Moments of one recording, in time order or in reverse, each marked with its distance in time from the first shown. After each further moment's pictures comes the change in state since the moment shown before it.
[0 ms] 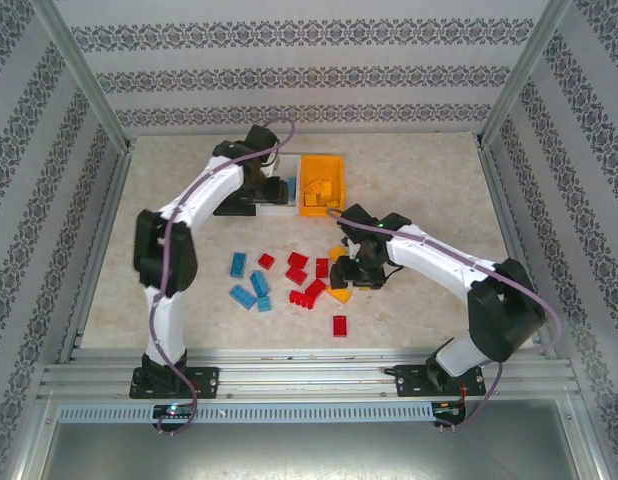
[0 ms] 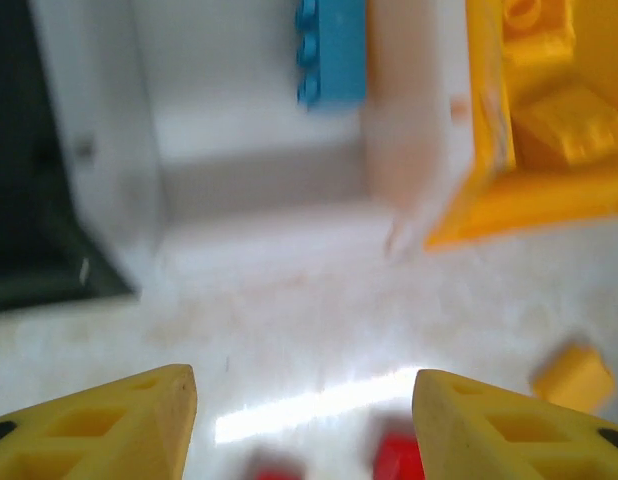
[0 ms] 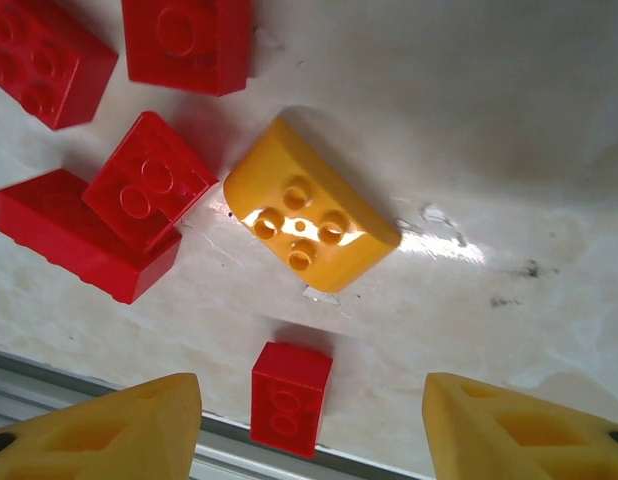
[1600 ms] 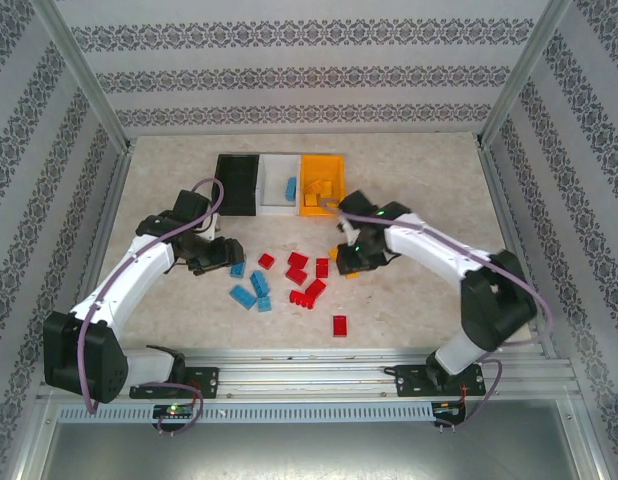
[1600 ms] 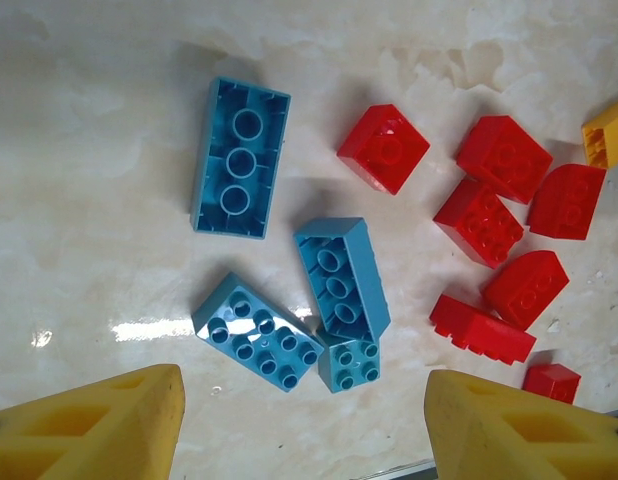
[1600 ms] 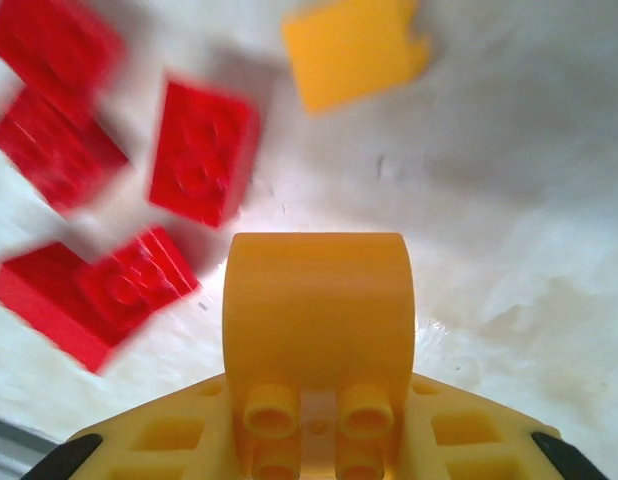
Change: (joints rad) left arm 0.153 -0.716 -0.830 0.077 0.188 -0.136; right arm -0.112 0.018 0.101 0.042 0.048 -0.191
